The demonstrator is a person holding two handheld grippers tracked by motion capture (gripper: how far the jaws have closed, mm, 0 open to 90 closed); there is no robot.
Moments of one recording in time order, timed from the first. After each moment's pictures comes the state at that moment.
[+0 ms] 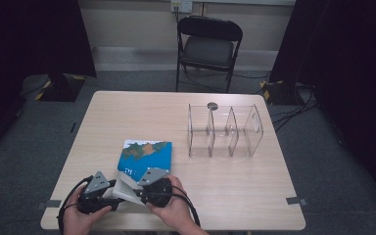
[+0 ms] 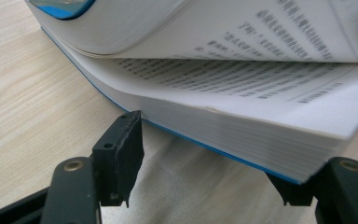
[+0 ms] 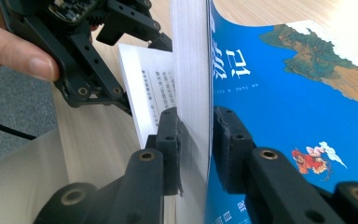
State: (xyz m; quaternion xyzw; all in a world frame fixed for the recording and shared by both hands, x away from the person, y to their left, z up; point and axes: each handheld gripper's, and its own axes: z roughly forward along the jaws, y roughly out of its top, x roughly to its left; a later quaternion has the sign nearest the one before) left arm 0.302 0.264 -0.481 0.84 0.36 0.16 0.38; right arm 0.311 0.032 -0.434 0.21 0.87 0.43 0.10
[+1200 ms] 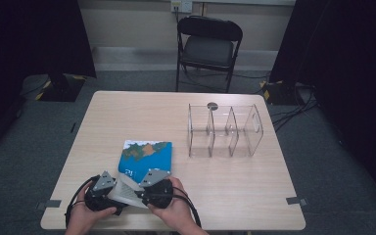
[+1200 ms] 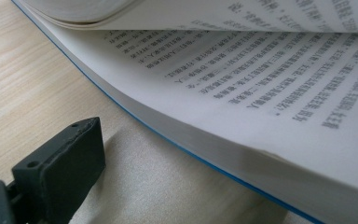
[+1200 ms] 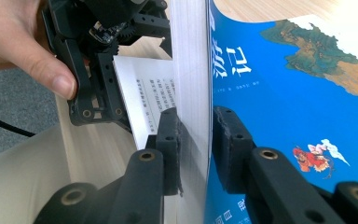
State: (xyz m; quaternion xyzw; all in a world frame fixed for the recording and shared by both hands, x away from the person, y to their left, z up) left arm 0.315 0.259 -0.502 0.85 0.35 0.15 0.36; right arm 0.309 0.029 -0.439 0.21 0.88 0.42 0.10
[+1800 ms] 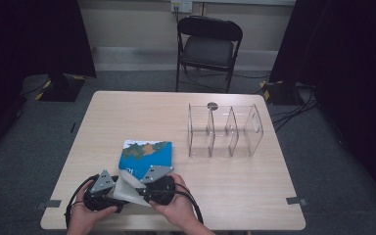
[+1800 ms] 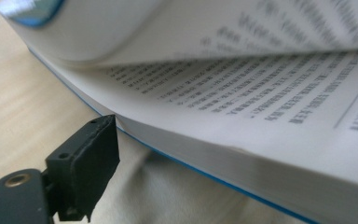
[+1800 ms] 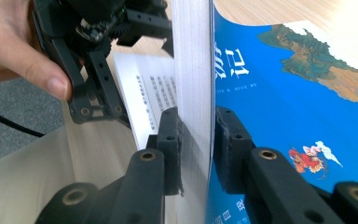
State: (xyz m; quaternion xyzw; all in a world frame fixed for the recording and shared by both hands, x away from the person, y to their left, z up) left arm 0.310 0.255 -0.485 0.84 0.32 0.18 0.39; right arm 0.314 0.024 -0.427 0.20 0.88 0.43 0.09
